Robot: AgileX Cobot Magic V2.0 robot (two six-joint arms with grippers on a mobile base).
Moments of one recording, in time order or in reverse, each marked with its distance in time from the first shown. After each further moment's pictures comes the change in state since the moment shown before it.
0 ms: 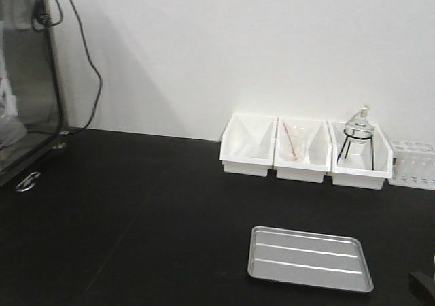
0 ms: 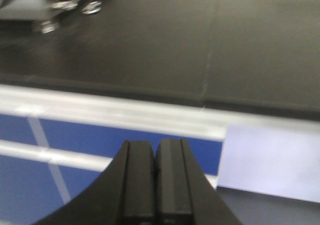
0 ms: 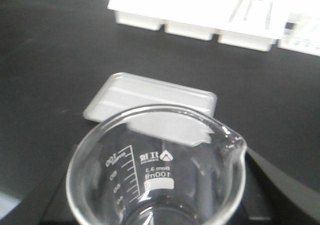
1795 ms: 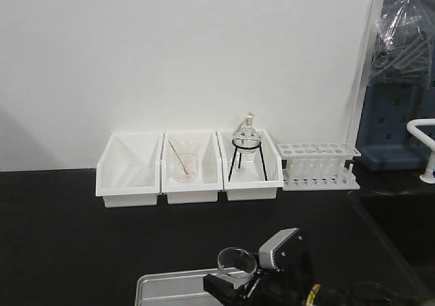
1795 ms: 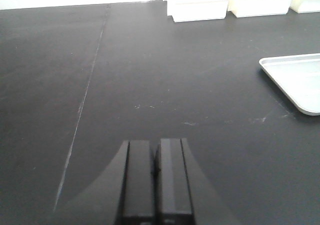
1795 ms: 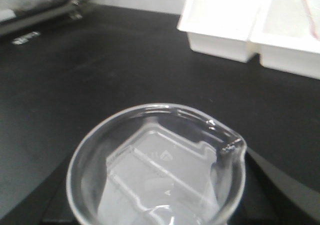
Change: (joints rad) left arm 0.000 0.000 0.000 0.000 0.000 0.000; right arm 0.002 1.186 -0.199 -0.194 -1.380 -0.014
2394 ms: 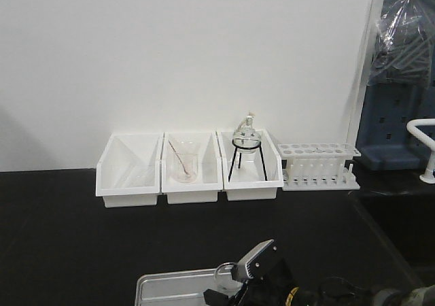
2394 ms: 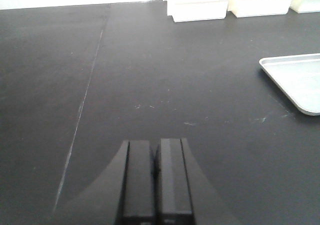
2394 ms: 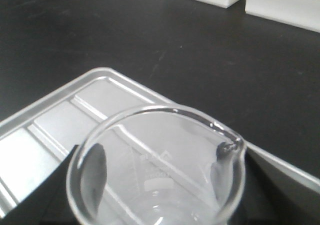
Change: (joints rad) left arm 0.000 0.000 0.000 0.000 0.000 0.000; right arm 0.001 0.181 -0.126 0.014 0.146 -0.121
